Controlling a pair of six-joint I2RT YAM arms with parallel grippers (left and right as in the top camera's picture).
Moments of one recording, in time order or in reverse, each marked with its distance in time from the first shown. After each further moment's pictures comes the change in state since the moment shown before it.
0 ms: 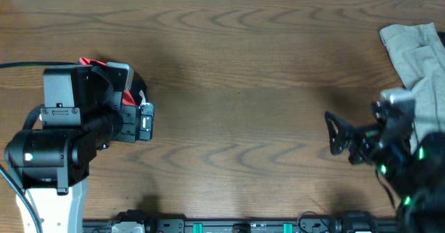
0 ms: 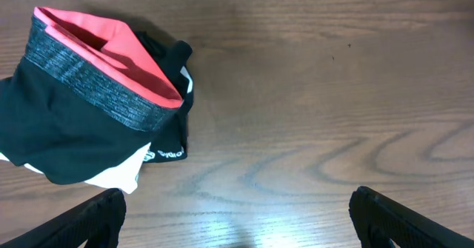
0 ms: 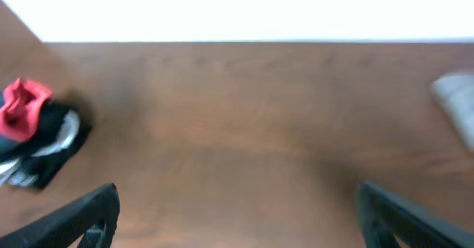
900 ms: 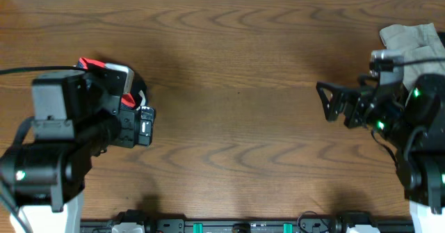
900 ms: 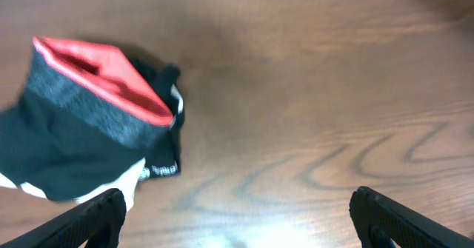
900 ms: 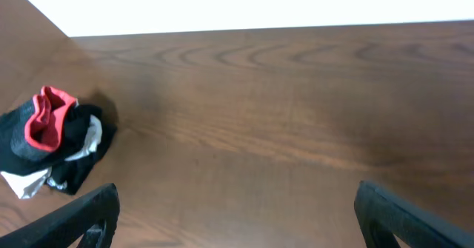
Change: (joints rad) left arm 0.001 -0.034 0.016 0.000 0.042 0.026; right arm -0.025 0.336 0.205 -0.026 -0.149 0.032
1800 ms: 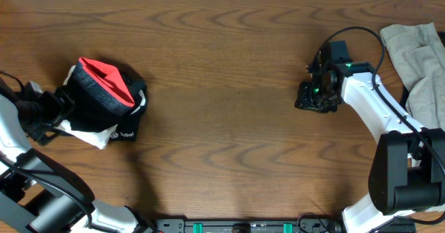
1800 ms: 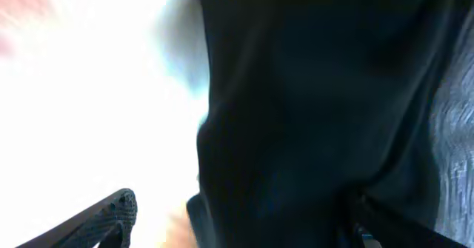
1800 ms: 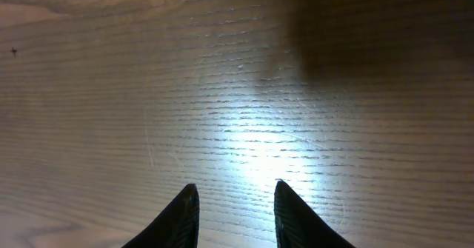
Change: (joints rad) left arm 0.756 0.678 -0.069 0.167 0.168 -0.186; right arm 0.110 0.859 -0.008 0.018 0.155 0.145
